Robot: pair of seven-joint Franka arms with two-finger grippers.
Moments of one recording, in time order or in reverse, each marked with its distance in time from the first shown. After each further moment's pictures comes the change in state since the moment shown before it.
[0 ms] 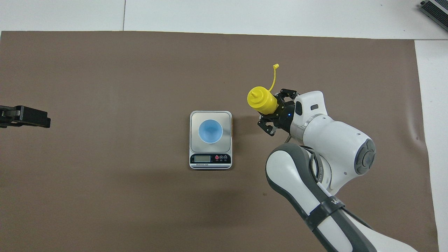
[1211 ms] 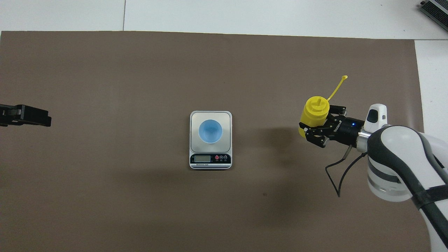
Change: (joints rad) left arm 0.000 0.000 -0.003 0.001 0.000 0.009 0.000; right arm -0.319 -0.127 0.007 -0.136 0.417 -0.417 -0.307
